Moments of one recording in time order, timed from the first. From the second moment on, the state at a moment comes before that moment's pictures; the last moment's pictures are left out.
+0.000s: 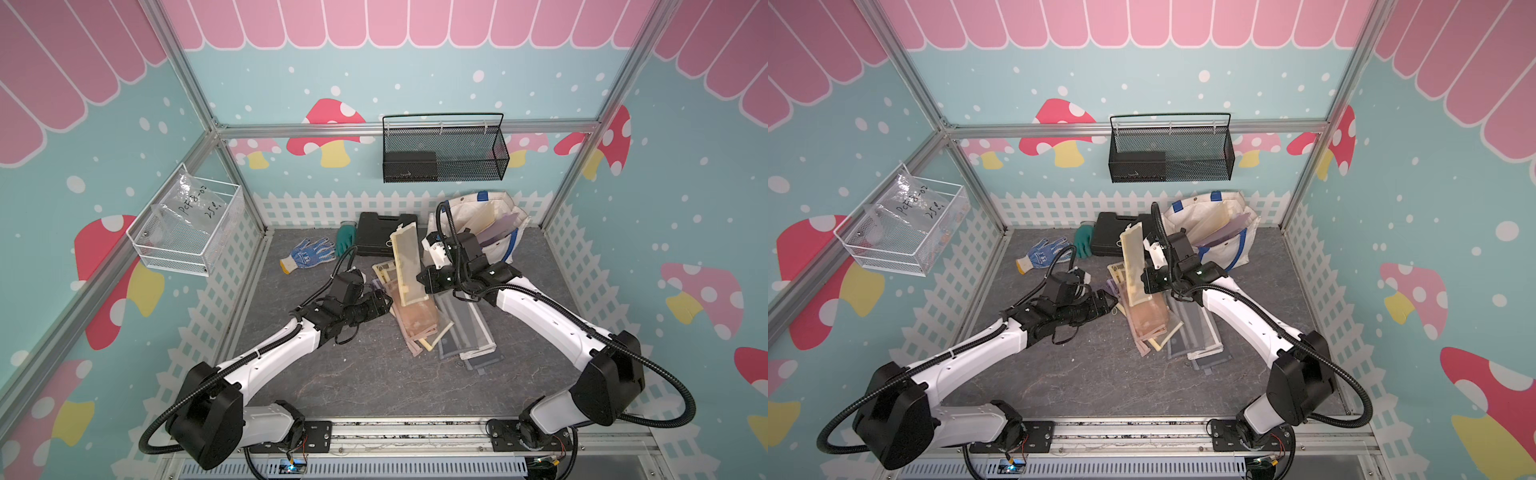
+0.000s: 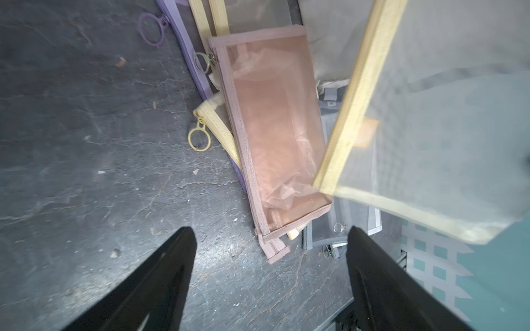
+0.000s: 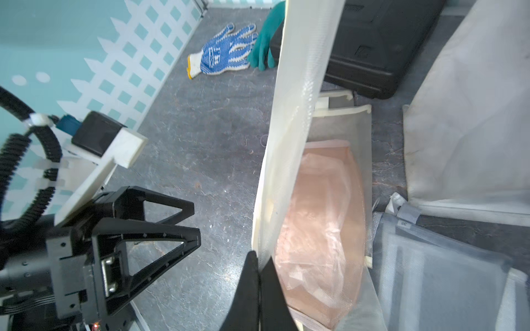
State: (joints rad) left arm -0.54 1.25 0.84 -0.33 0.13 -0.82; right arm 0.57 1.47 1.34 -0.53 -0.24 0.33
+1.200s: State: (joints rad) left arm -0.54 1.17 0.91 -0.52 0.05 -0.68; right arm 0.06 1.56 1.52 -0.43 -0.15 0.70
